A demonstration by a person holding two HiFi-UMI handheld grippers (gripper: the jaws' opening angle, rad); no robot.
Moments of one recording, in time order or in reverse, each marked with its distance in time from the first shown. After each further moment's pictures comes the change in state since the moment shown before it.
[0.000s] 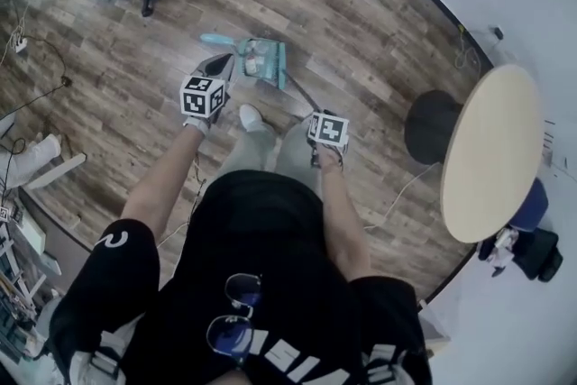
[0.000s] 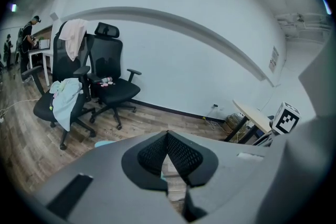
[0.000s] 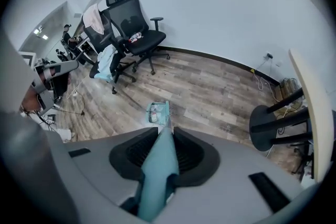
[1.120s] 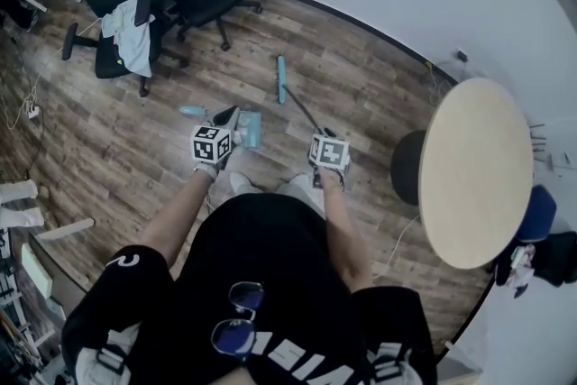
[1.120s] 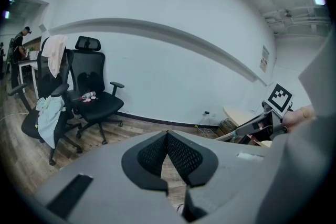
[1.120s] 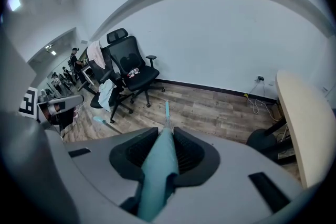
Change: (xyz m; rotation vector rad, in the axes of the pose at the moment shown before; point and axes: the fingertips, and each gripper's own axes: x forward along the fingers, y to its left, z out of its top) left arm 0.033 -0.146 0.093 0.080 -0.083 -0.050; right arm -0.120 -0.108 0.133 0.040 -0.295 0.048
